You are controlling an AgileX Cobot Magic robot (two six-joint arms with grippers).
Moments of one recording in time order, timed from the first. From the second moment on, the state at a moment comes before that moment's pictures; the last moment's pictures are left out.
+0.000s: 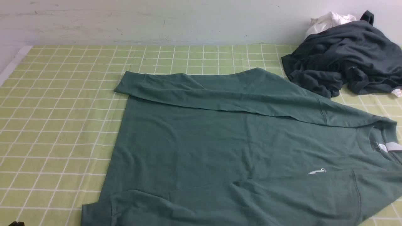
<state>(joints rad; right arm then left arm) -0.05 -0.01 0.02 0.07 0.37 0.09 0.00 -0.01 0.03 -0.12 0.38 0.14</state>
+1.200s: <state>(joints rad) -0.05 -0.01 0.02 0.07 0.37 0.09 0.00 -0.01 0.03 -0.11 0.33 0.16</state>
